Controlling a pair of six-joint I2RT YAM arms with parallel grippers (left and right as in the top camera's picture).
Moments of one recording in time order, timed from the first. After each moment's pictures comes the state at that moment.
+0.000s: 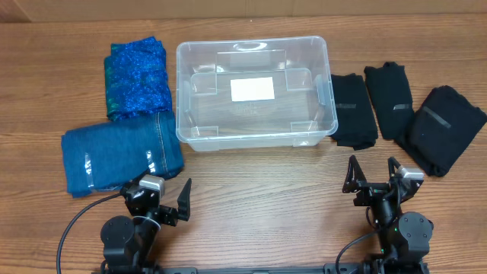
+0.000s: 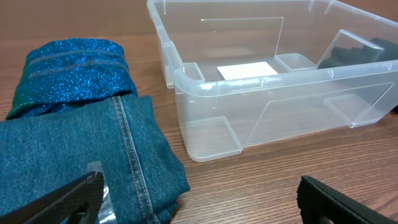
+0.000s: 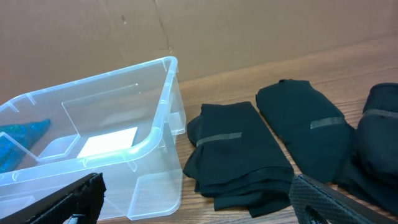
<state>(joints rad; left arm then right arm) 0.02 0.02 0.13 -0.42 0.28 0.01 -0.03 0.01 0.09 -0.23 -0.09 0.23</state>
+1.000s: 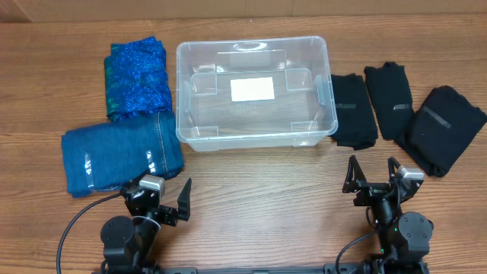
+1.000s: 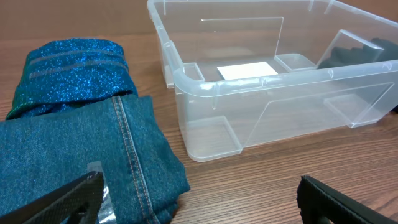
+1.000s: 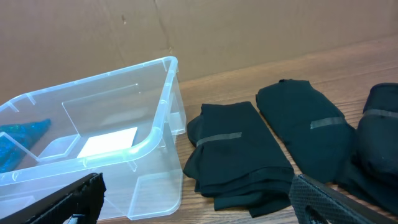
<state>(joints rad) 0.02 0.02 0.13 -0.42 0.28 0.01 -0.03 0.01 0.09 -0.23 -0.09 0.23</state>
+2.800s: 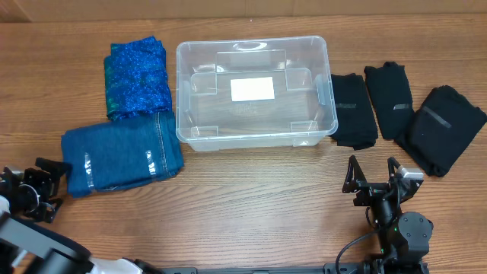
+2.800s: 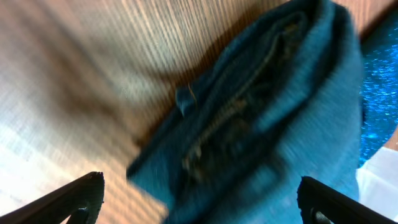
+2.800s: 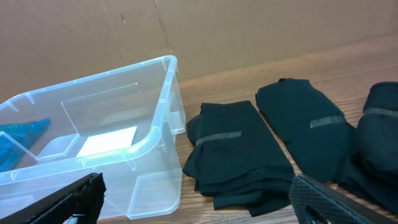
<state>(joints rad) 1.03 1.71 1.07 -0.82 0.53 -0.18 -0.03 0.01 0.09 -0.23 -0.09 0.23</state>
